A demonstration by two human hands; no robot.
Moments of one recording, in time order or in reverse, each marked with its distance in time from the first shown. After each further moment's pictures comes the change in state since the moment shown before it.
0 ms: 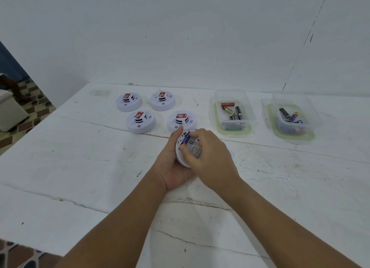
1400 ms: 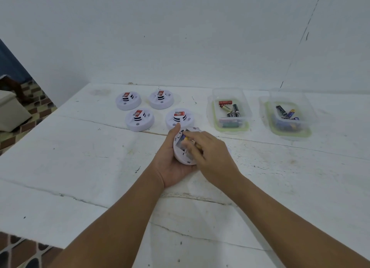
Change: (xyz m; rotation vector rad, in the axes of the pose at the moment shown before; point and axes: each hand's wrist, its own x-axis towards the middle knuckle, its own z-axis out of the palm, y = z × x) left_hand 0.000 -0.002 0.000 0.027 0.035 0.026; right_hand -0.004 0.008 -0.013 0.104 -0.051 -0.140
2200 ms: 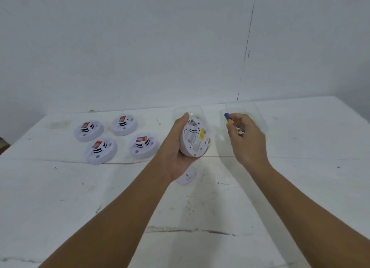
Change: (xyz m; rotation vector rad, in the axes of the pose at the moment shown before) left_hand 0.052 -0.008 0.128 0.208 -0.027 0.111; right_hand 0.020 0.083 -0.140 0.075 0.518 0.434
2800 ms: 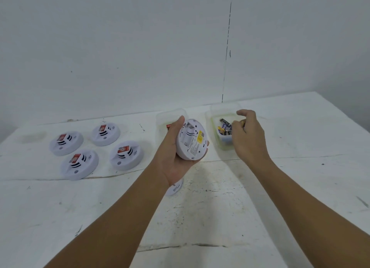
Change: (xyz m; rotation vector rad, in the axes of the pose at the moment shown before) left_hand 0.029 -0.014 0.020 -0.100 -0.054 -0.107; right_hand 0.031 0.019 -0.030 -0.120 0.030 0.086
